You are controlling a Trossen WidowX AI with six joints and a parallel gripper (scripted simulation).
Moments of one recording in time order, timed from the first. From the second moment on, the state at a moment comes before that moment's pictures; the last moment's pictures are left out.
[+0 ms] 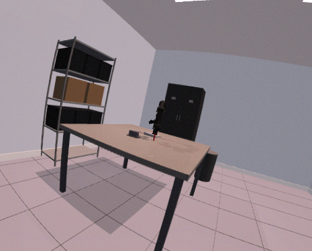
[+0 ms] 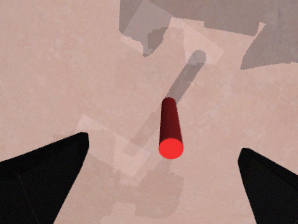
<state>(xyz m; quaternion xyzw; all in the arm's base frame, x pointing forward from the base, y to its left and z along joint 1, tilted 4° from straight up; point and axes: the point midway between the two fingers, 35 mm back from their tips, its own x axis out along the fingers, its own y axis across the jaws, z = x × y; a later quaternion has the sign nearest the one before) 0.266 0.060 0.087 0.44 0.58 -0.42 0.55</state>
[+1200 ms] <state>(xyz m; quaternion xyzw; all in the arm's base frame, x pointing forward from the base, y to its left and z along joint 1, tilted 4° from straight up) 0.263 0.061 0.050 0.44 0.58 -0.42 0.55</state>
